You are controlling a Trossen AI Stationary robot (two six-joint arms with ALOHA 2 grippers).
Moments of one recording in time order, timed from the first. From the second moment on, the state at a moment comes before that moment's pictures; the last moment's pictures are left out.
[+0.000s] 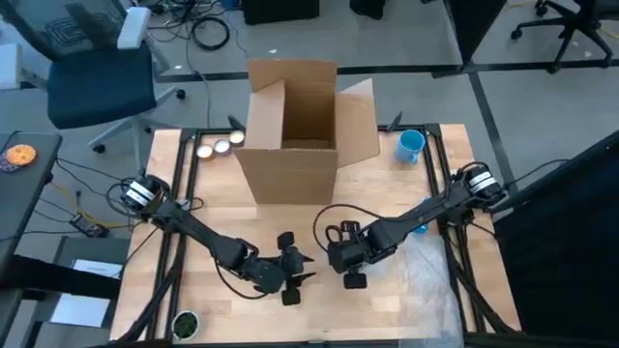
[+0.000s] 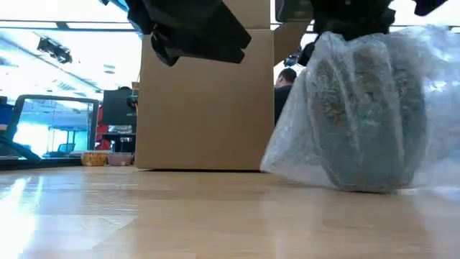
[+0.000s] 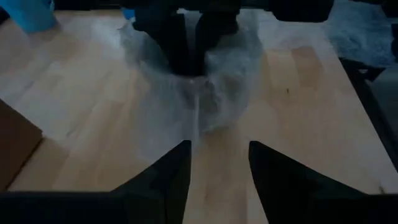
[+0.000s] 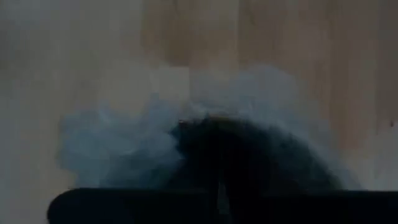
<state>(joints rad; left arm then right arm) -0.54 1.73 1.05 0.10 -0.56 -0.34 0.42 1.79 1.31 -0.77 0.16 0.37</state>
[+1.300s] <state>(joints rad) -0.39 1.91 1.05 0.51 -0.62 -0.23 0.54 1.65 1.45 -1.01 -0.01 0.54</state>
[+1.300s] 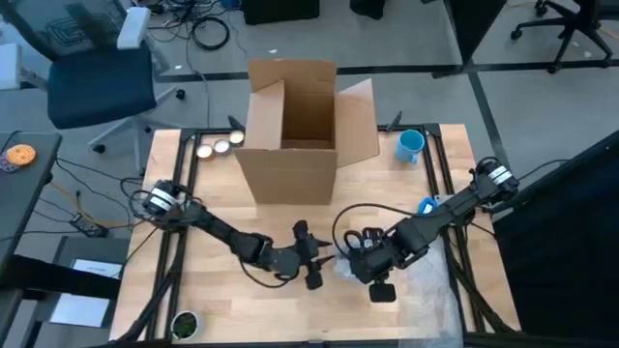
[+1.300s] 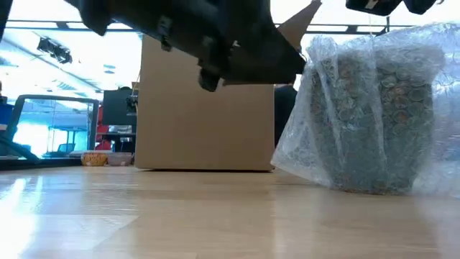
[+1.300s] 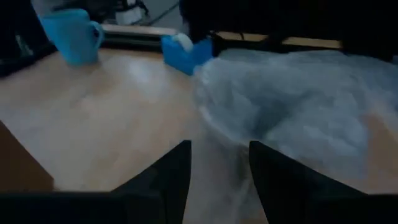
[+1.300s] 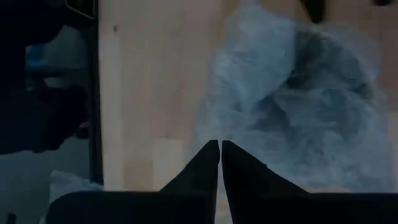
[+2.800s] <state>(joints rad) -0.32 1.91 1.06 0.51 -0.51 -0.19 0.40 1.65 1.16 -0.69 0.02 0.44</state>
